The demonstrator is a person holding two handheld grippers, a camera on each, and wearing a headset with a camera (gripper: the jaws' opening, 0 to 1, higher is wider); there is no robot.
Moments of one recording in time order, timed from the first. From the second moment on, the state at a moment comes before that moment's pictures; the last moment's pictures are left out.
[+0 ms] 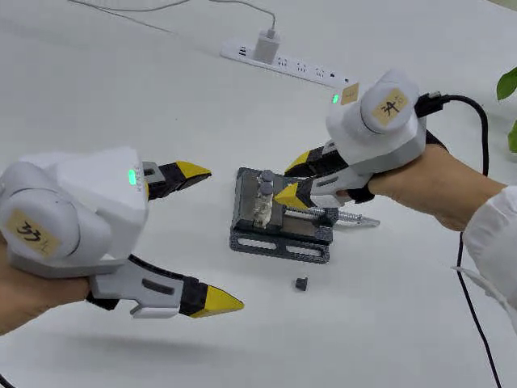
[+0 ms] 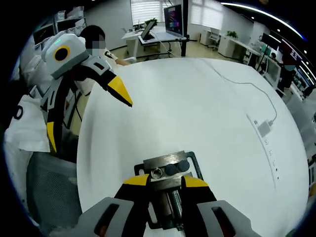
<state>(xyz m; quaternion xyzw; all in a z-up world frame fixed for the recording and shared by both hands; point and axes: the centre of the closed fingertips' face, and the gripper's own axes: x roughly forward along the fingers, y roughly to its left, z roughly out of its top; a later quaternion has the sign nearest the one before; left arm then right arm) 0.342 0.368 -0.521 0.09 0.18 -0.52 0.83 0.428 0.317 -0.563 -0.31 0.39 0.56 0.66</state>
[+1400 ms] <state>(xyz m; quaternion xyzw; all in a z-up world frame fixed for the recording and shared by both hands) 0.344 0.335 -0.539 0.18 0.22 -0.56 0.78 0.369 0.215 -0.561 -0.23 0.31 0.56 0.73</state>
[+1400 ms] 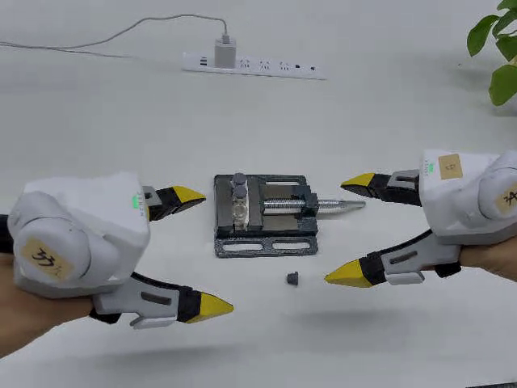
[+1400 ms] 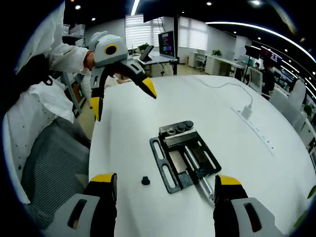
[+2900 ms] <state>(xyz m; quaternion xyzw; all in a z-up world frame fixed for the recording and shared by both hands) 0.344 0.239 -0.647 0.28 0.28 -0.62 0.68 0.350 0.165 -0.561 -0.18 0.30 0.53 0.78</state>
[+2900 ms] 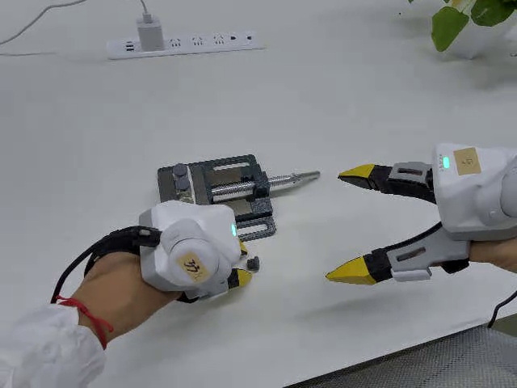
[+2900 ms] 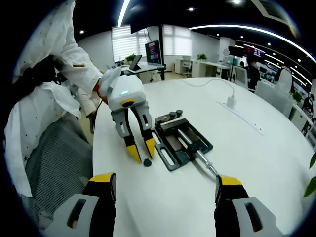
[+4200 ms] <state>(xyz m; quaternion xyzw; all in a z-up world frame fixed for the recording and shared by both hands) 0.344 0.249 -0.609 0.23 0.26 -0.61 0.71 0.349 0.197 -0.541 -0.17 0.28 0.55 0.77</state>
